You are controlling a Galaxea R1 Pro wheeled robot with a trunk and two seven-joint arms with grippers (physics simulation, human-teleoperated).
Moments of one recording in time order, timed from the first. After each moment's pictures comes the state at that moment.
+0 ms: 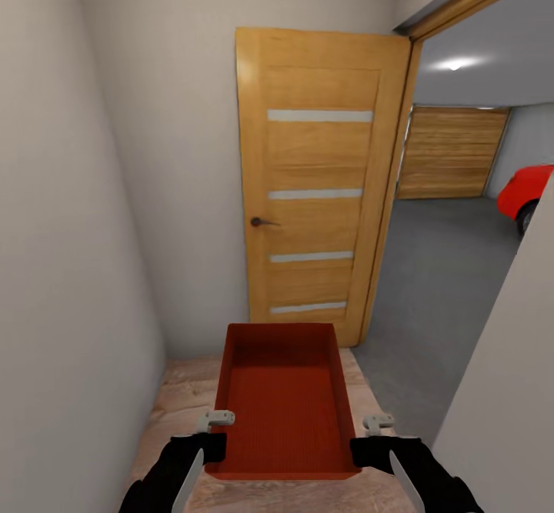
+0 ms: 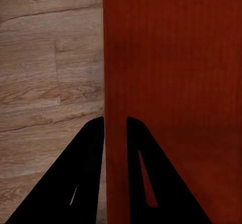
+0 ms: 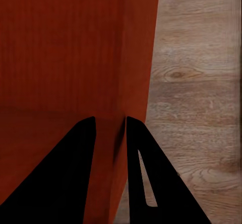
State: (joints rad) left arm -0.39 -0.13 0.01 -0.74 -0.04 0.50 0.05; right arm -0.44 -0.05 0.05 -0.62 -0.03 0.44 0.25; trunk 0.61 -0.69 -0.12
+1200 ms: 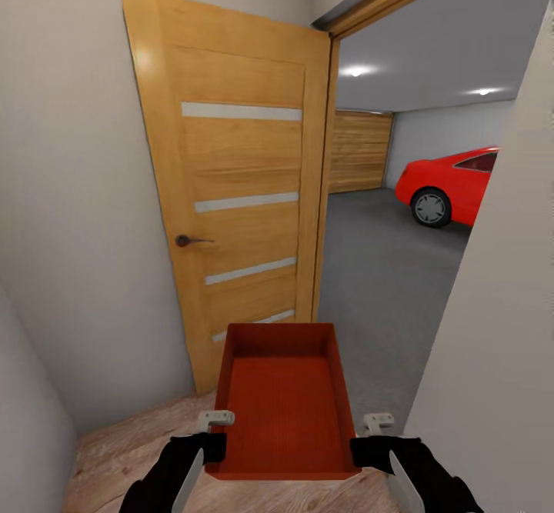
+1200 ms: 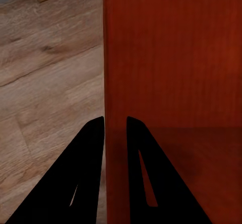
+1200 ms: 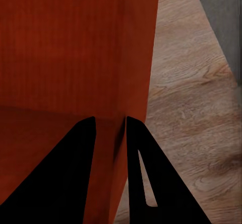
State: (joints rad) left arm -0.39 -0.13 0.01 -0.74 -0.03 0.50 0.05; right arm -0.44 -0.05 0.05 -0.62 -0.03 0.45 0.25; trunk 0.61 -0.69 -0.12
